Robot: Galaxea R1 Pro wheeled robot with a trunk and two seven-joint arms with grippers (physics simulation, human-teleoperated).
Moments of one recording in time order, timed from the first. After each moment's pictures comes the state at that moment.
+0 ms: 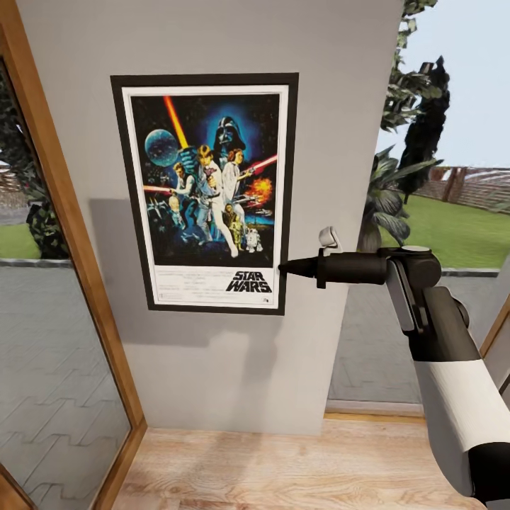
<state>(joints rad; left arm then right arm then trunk) -0.27 0.35 0.73 -0.11 -0.14 -0.15 -1.17 -0.96 -0.14 0.08 -1.44 -0.13 0.90 1.23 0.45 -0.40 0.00</state>
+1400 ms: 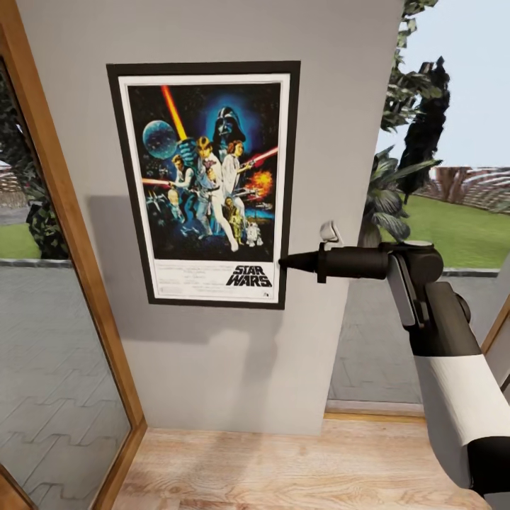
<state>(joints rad) -0.27 0.35 0.73 -0.11 -0.14 -0.15 -1.17 -0.99 -0.14 0.08 -1.44 -0.13 0.90 1.23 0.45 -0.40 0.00</state>
